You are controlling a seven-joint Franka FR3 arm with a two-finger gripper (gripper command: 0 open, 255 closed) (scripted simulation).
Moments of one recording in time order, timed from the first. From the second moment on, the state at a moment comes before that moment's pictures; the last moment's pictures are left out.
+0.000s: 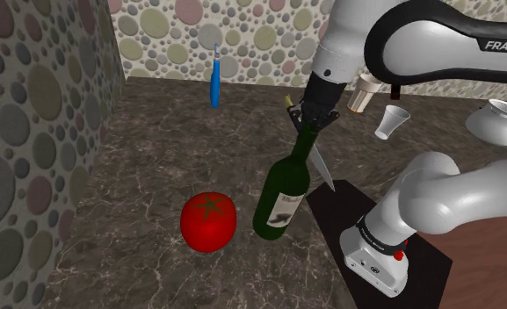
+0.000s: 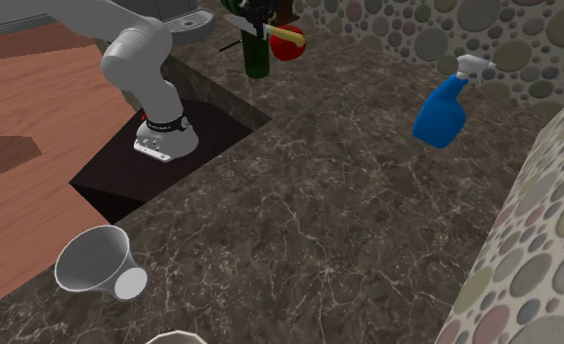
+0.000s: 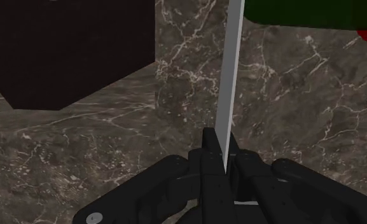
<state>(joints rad) 0.17 -0.79 0.26 -2.54 0.18 1.77 0.82</state>
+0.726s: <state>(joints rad) 0.30 -0.86 0.50 -2.51 0.35 1.72 1.09</state>
